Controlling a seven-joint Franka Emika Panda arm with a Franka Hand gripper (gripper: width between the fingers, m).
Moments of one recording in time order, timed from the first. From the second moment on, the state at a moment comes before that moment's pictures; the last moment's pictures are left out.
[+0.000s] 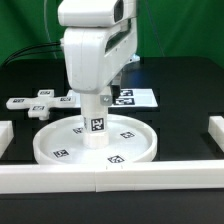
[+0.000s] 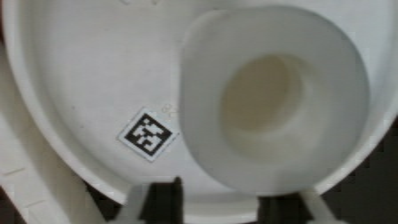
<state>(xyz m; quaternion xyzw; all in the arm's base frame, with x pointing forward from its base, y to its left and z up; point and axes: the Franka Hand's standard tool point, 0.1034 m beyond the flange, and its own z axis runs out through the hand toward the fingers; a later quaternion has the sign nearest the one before) 0.574 -0.046 0.085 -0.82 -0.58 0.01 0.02</state>
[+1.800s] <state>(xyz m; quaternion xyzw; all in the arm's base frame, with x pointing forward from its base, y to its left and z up) 0.562 -0.078 0.081 -0.82 -0.57 0.01 0.03</state>
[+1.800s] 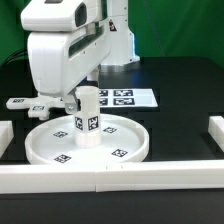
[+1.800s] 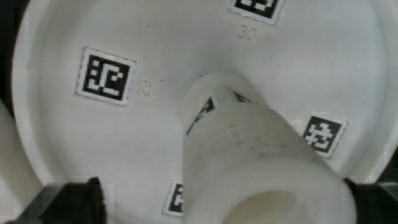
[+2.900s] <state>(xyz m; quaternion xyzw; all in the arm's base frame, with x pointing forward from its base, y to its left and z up) 0.561 -0.084 0.078 -0.86 -0.51 0.01 0.03</state>
